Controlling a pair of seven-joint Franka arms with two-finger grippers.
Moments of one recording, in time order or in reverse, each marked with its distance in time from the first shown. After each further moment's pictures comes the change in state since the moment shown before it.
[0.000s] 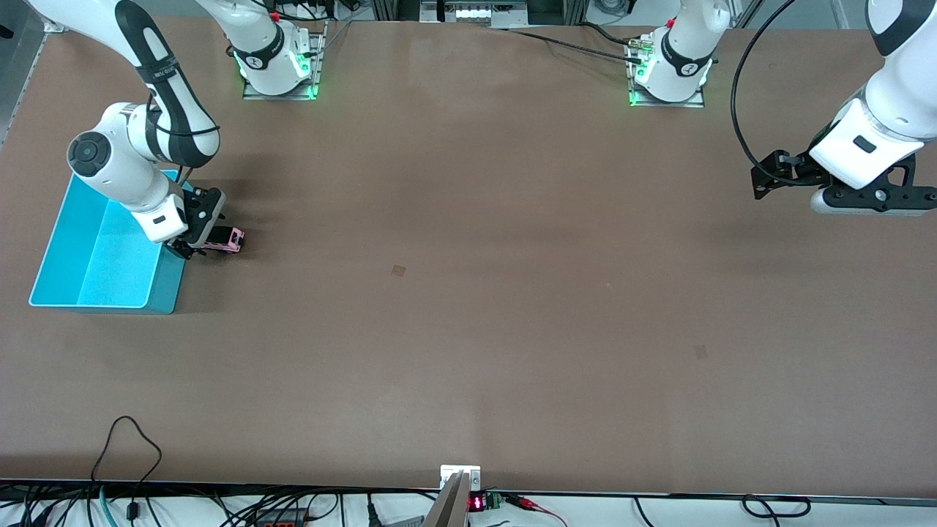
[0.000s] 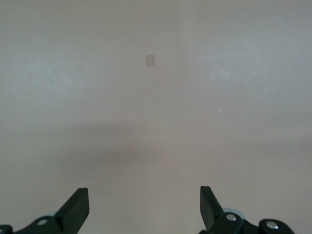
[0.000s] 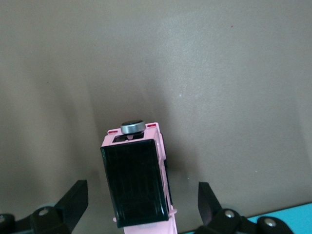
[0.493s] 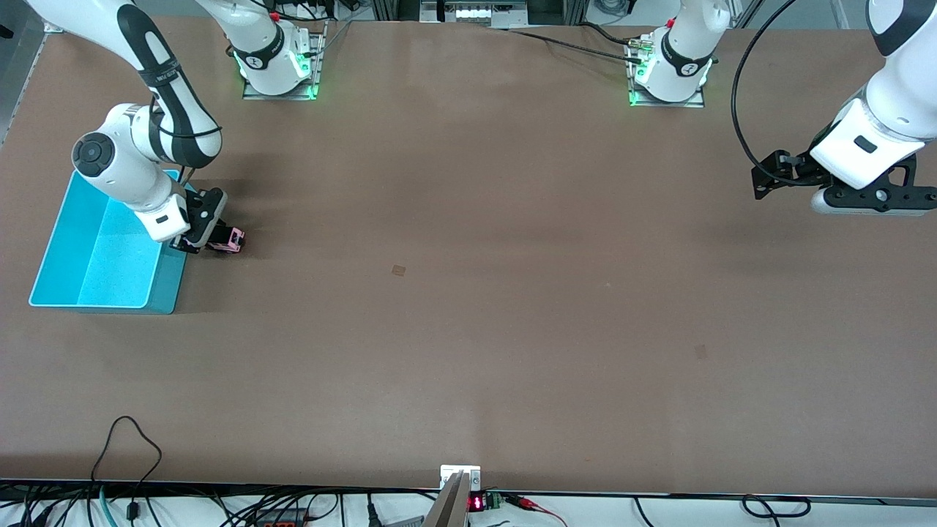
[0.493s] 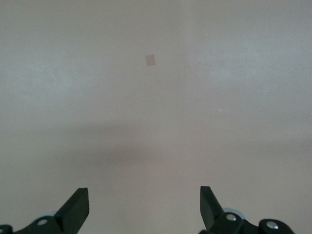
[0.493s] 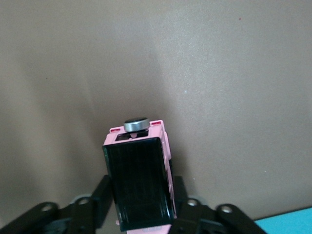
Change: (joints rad) left arm 0.000 0.000 0.001 0.000 0.000 -0.002 0.000; right arm -0.004 0.011 0.000 -0.007 0.000 0.016 -0.004
